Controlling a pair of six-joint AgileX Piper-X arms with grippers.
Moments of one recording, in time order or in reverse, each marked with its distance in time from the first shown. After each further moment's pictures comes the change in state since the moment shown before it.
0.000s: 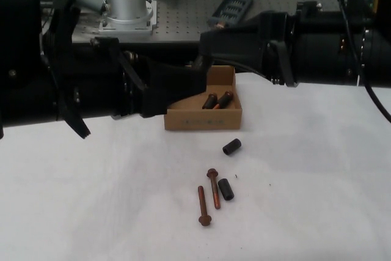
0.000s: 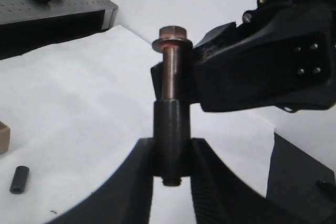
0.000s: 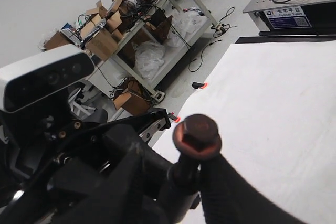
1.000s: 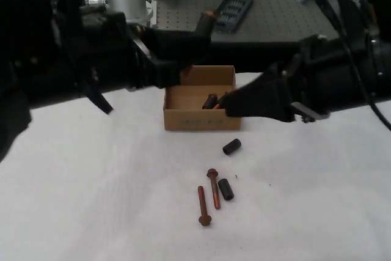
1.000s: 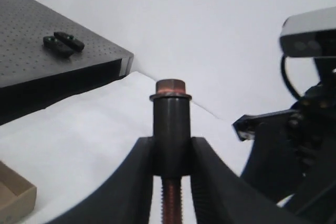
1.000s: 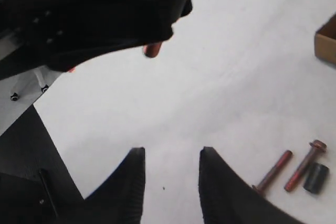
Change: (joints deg) left arm 0.2 6.2 -1.3 -13.3 -2.8 -1.0; right arm -2.3 -2.0 -5.9 33.3 3.6 -22.5
